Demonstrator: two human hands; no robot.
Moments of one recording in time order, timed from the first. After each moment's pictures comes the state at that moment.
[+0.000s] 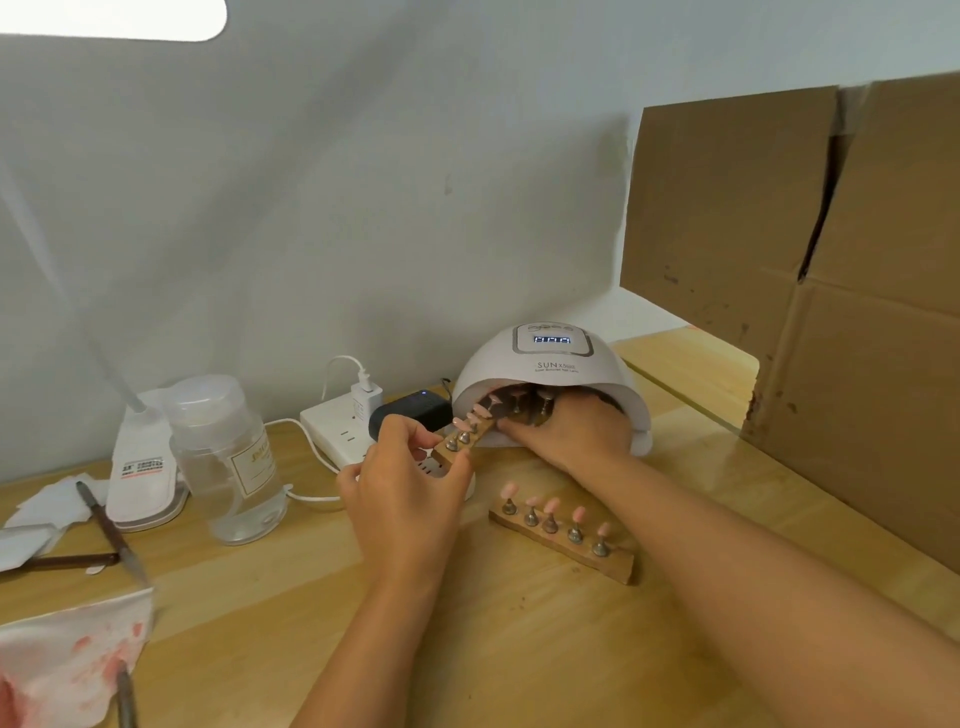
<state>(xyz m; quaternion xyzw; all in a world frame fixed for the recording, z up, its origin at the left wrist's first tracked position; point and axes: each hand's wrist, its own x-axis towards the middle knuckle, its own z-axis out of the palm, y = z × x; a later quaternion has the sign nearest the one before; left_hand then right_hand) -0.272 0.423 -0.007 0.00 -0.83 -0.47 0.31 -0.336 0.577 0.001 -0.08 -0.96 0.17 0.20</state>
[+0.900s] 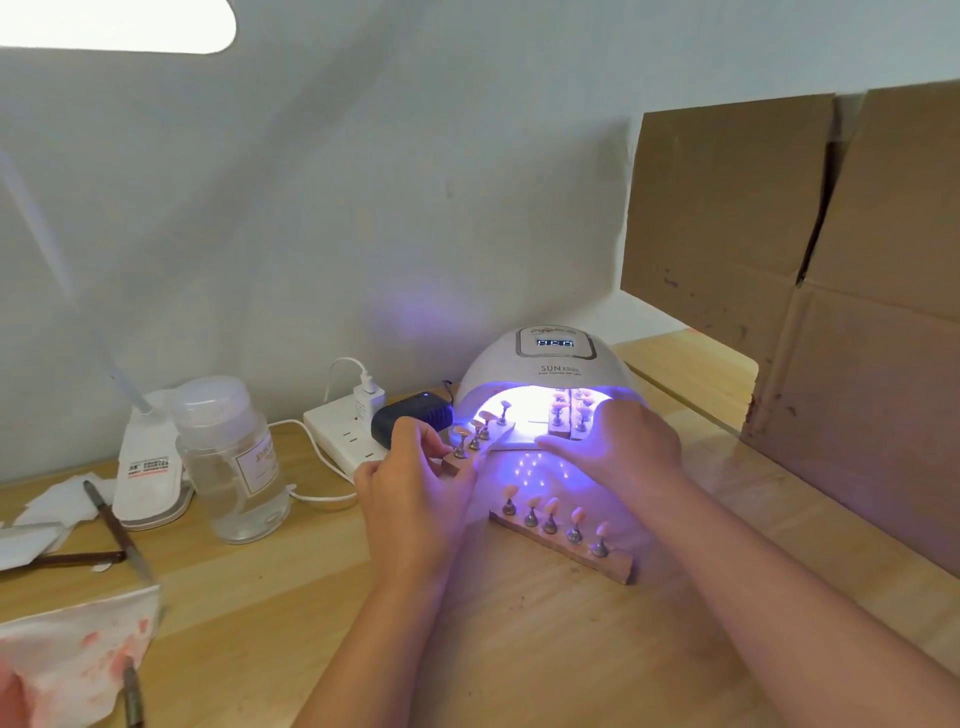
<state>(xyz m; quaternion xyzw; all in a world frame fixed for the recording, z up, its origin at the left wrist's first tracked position) -0.271 0.425 -0.006 -0.03 -0.82 -0.49 0.29 -0.304 0.600 0.012 -0.12 -0.97 0.13 0.17</state>
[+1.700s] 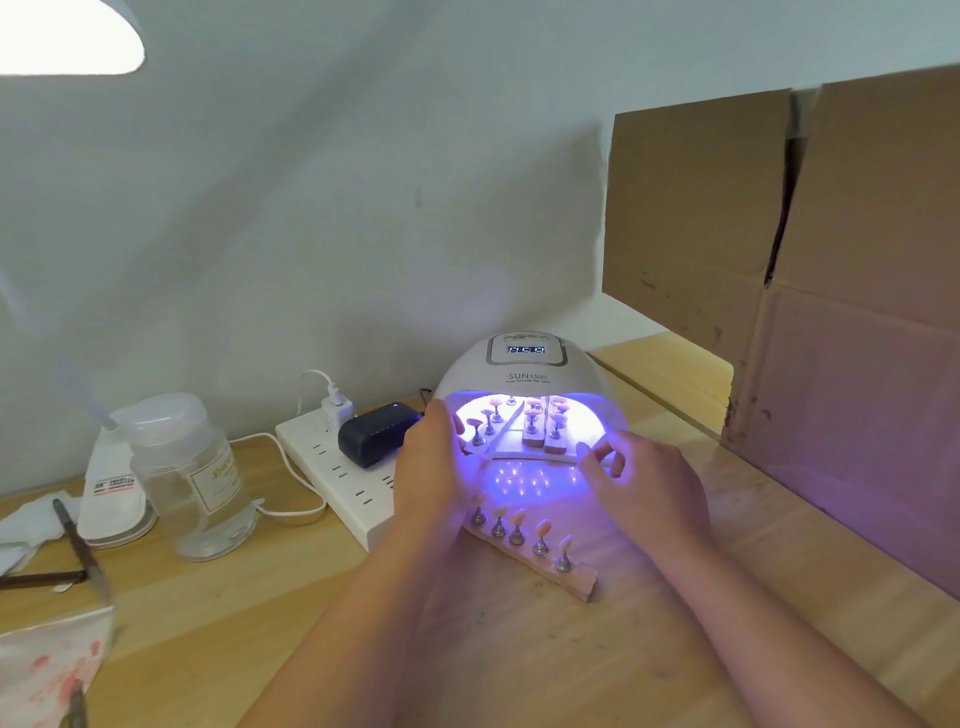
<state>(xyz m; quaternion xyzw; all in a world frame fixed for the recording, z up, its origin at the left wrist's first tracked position) -0.314 0.465 0.000 -0.05 -0.89 -0.42 0.16 -0.269 0.637 -0.011 -0.09 -0.93 0.27 0.25</state>
